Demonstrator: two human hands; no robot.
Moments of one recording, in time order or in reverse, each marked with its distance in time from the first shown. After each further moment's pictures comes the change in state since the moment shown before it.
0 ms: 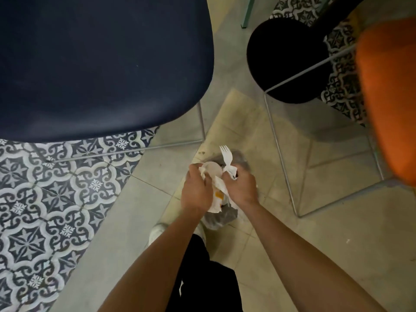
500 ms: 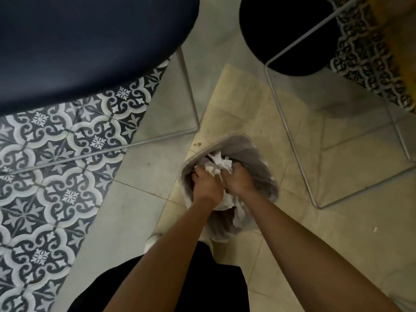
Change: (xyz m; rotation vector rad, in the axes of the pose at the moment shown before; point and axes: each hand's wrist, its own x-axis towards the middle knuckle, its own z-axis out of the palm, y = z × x) left_hand 0.074 -0.064 0.088 0.056 -0.246 -0.198; right_hand 0.077 0.083 0.088 0.006 -0.181 0.226
